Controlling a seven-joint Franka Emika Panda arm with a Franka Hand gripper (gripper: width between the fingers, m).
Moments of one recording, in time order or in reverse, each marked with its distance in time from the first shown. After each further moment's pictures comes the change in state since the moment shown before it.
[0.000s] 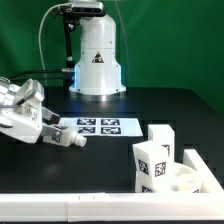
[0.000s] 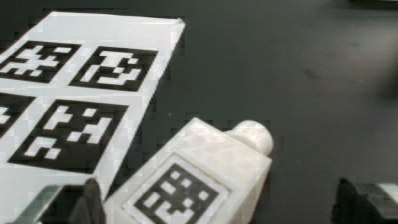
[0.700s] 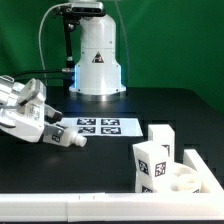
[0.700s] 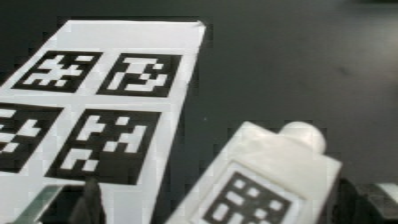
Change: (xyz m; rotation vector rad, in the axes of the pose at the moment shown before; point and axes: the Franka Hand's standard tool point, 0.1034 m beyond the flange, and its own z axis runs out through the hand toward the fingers) arm 0.005 0.029 0.010 0.005 -0.010 0.052
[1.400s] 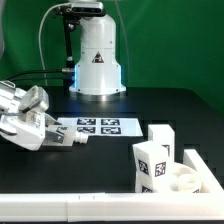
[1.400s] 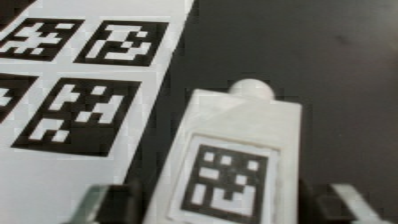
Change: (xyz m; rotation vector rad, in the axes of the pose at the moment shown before) arm 0.011 -0.012 0.004 -0.009 0.055 -0.015
